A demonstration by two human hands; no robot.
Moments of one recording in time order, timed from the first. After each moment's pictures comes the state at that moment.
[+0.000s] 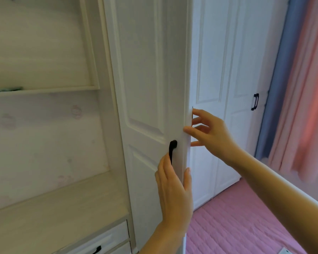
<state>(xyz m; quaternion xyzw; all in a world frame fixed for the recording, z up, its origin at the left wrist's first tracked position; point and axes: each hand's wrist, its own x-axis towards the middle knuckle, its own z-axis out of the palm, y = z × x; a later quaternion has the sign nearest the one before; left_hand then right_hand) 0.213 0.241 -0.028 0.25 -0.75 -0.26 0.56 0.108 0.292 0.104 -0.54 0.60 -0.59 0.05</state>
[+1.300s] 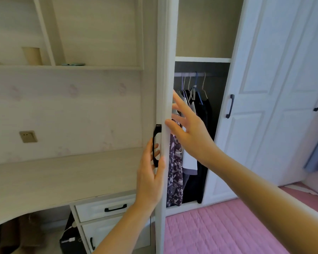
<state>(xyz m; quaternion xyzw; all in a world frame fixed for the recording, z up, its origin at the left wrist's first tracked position) 0.312 0.231 -0.027 0.27 -0.67 -0.36 0.59 0.195 0.255 0.080 -0.67 0.52 -0.52 0.08</state>
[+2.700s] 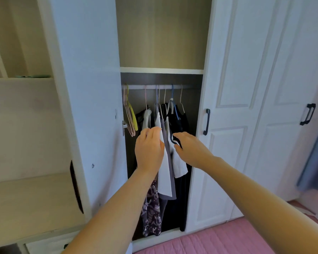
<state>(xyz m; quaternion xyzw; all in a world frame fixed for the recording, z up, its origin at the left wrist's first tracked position) 0.100 0.094 0.008 0.36 -0.76 0.05 0.54 -0.027 0.170 0.041 -0.66 0.71 -0.24 -0.06</state>
